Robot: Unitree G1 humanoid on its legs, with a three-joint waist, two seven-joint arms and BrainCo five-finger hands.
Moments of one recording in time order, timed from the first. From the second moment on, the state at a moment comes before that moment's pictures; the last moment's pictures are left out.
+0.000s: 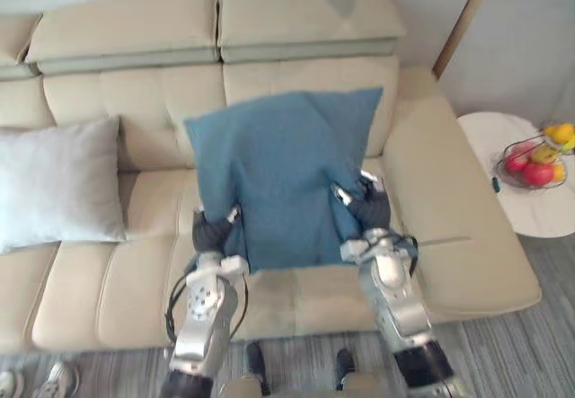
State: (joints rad) left arm -0.13 0.10 -0.14 -0.04 -0.35 -0.16 0.48; right arm -0.31 -0.06 0.25 0.01 0.19 -0.19 -0.31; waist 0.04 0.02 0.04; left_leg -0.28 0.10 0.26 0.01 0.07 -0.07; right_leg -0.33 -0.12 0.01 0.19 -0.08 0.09
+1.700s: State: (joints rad) left arm -0.71 0.34 0.26 0.30 -0.53 -0.24 0.43; right arm -0.85 -0.31 -0.02 0.09 0.17 -0.12 -0.39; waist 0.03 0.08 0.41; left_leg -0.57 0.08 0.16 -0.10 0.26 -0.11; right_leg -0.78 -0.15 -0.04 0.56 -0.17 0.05
